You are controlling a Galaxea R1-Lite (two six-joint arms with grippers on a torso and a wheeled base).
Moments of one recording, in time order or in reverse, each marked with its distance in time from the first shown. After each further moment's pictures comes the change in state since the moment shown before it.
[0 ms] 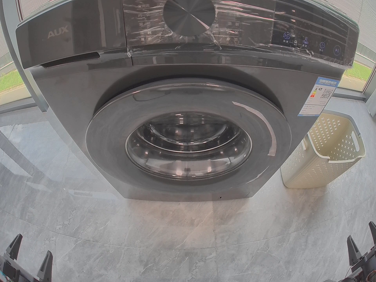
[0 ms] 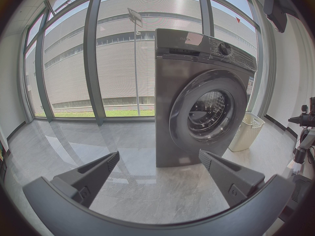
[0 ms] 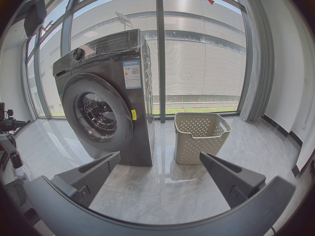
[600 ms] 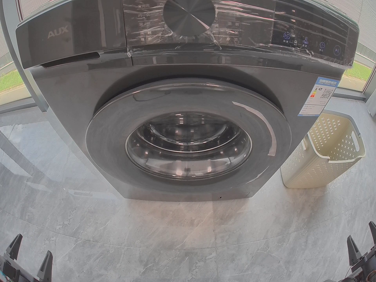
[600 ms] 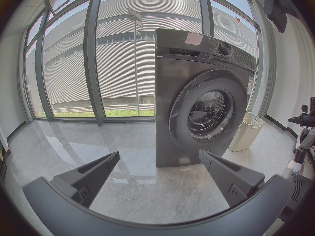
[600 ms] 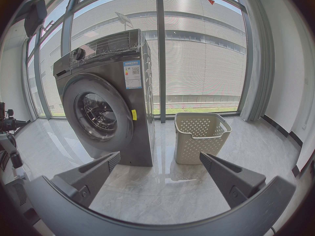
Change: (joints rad) left arm 0.000 0.000 0.000 0.000 0.000 0.000; right arm -0.001 0.000 0.000 -0.001 0.002 -0.003
